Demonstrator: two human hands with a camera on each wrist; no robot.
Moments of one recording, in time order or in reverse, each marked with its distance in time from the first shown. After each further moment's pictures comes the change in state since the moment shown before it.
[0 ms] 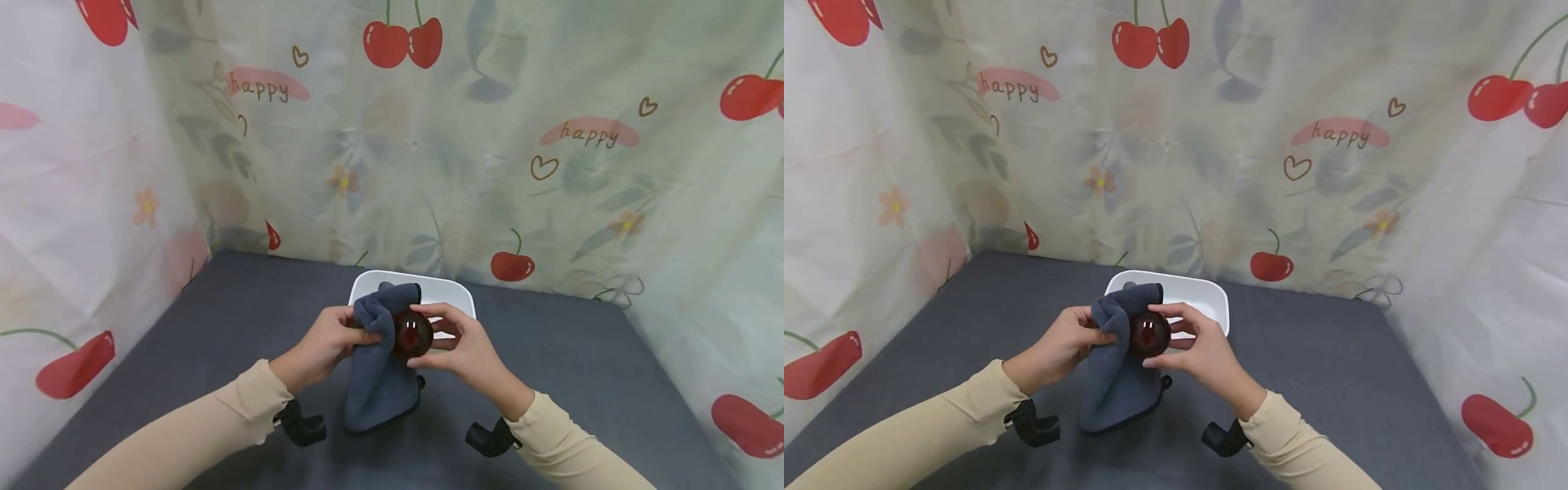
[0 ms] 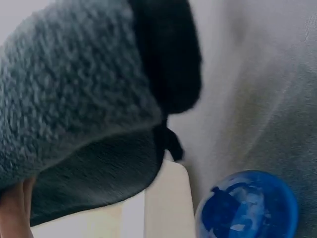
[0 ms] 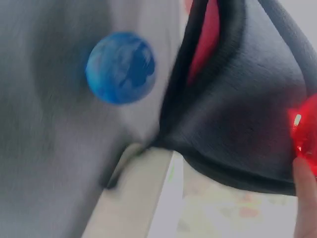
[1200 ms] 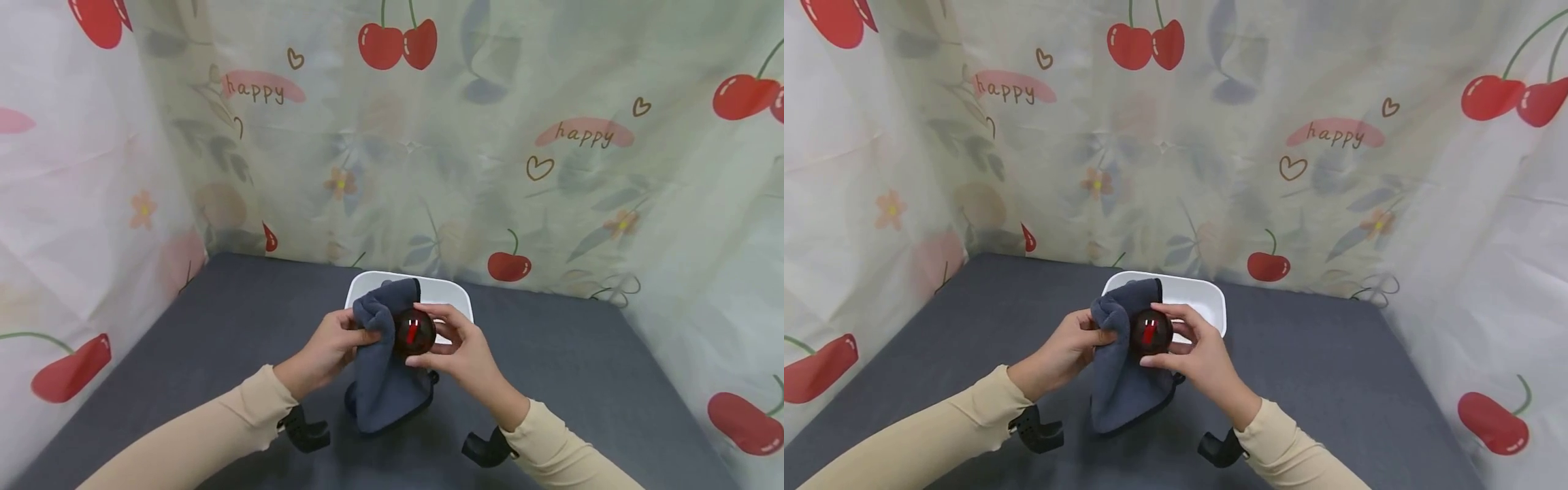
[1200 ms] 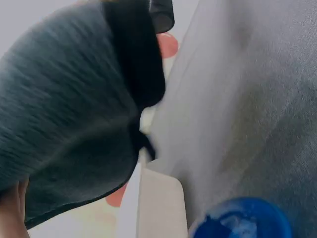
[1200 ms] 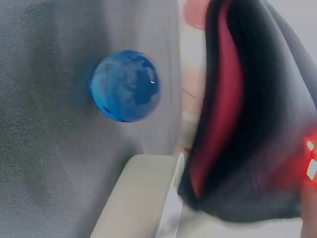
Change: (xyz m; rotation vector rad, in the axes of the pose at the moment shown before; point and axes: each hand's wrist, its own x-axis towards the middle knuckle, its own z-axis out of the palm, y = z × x) left_hand 0.002 -0.010 0.007 -0.098 -0.048 0.043; right_hand -0.008 0.006 0.002 0.112 0.047 -0.029
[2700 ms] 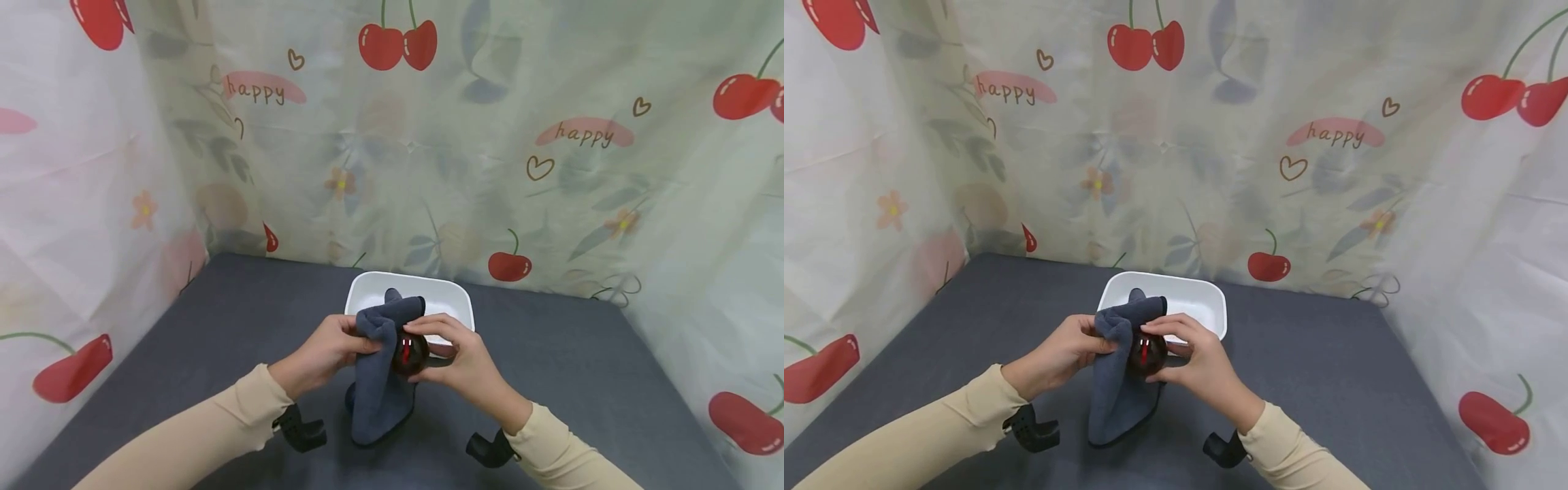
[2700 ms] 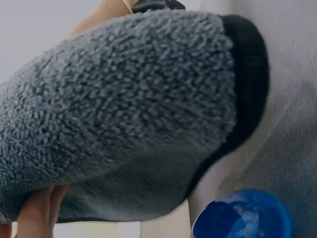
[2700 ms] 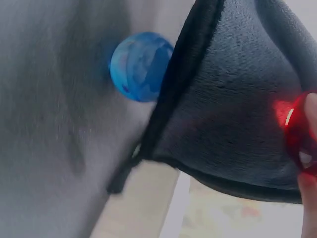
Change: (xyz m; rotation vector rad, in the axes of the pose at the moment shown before) left_hand -0.004 0.005 -0.004 0.110 -0.024 -0.127; right_hand -0.005 -0.007 0.000 -0.161 -0.120 -0.201
